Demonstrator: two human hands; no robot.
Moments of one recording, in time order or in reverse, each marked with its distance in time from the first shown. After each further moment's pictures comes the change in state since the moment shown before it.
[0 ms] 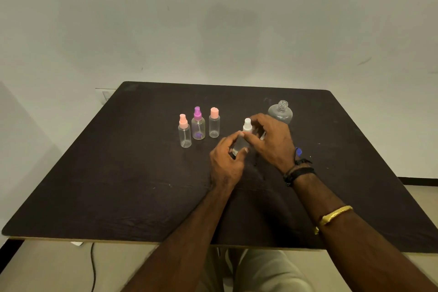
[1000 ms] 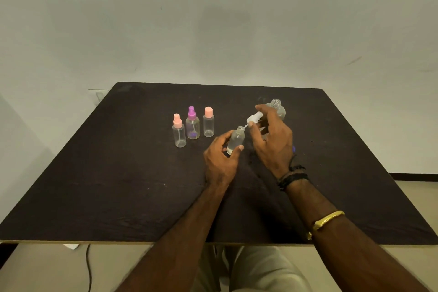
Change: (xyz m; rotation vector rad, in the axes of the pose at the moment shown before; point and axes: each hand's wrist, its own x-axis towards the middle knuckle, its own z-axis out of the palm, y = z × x) left_hand 0.001 -0.001 0.000 -0.068 0.001 -0.040; right_hand -0.014 -0.007 0.000 0.062 0.281 0.059
